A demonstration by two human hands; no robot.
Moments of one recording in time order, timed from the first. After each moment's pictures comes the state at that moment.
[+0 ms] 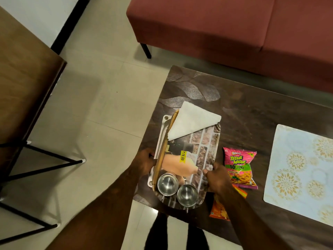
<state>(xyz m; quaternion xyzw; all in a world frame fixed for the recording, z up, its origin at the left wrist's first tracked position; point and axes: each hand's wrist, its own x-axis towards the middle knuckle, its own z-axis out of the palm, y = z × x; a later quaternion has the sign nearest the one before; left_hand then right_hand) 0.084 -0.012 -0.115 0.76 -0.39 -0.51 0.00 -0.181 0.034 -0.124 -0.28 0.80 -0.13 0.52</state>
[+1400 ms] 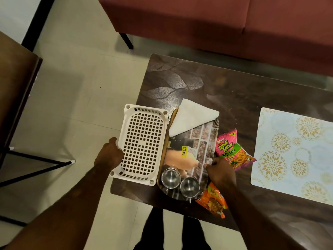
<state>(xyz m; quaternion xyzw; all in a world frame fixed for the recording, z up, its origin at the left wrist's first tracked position) 0.126 -0.020 -0.104 0.82 -0.44 -0.36 -0.07 -0.231 0.051 -0.117 -0.35 0.82 0.00 0.44</state>
